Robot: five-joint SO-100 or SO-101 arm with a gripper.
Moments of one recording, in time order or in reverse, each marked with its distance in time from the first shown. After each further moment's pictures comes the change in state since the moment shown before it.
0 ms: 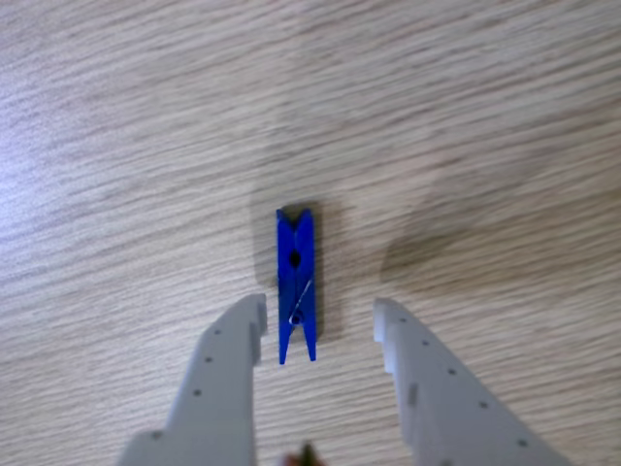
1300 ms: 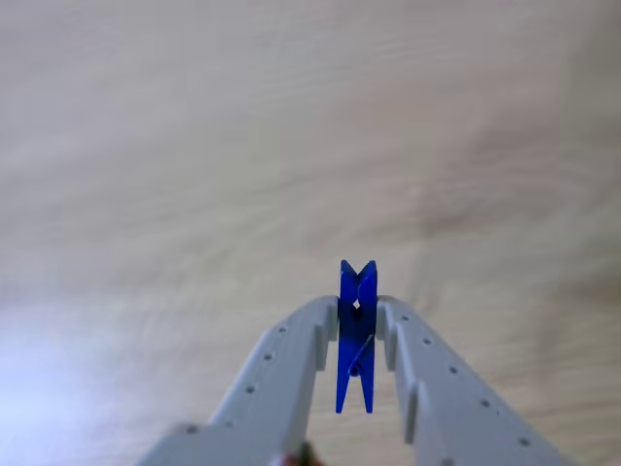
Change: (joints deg) arm 14.5 29.0 38.9 -55.7 -18.9
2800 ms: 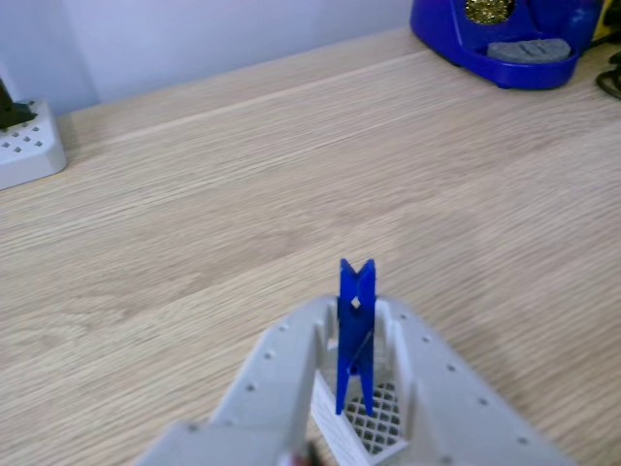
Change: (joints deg) arm 32.3 9.3 42.9 -59.9 -14.2
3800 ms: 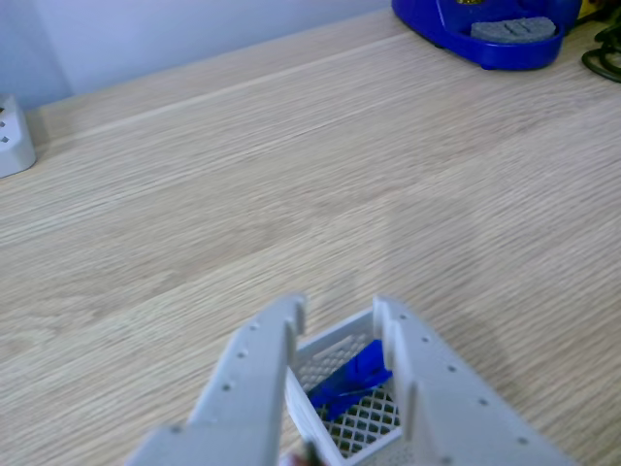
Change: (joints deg) arm 1.8 -4.0 -2.6 0.0 0.6
